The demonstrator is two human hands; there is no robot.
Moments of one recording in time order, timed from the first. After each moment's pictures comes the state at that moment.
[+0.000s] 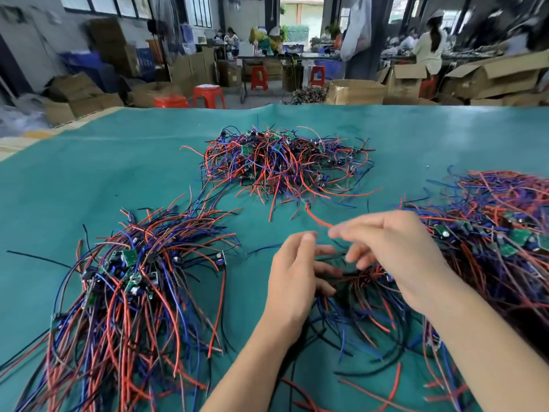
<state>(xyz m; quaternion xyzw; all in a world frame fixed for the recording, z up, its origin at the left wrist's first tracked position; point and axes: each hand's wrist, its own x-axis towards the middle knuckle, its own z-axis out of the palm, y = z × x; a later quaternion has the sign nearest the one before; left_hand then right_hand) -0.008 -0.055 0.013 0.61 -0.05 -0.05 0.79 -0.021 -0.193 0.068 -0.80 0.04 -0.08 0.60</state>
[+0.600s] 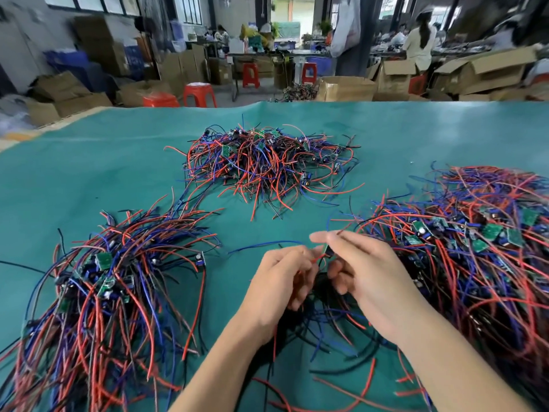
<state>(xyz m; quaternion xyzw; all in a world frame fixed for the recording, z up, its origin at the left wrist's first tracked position) -0.013 -0.048 0.019 0.67 -0.15 -0.13 0.71 -0.039 -0.189 0.036 -0.65 0.07 -0.05 0.75</state>
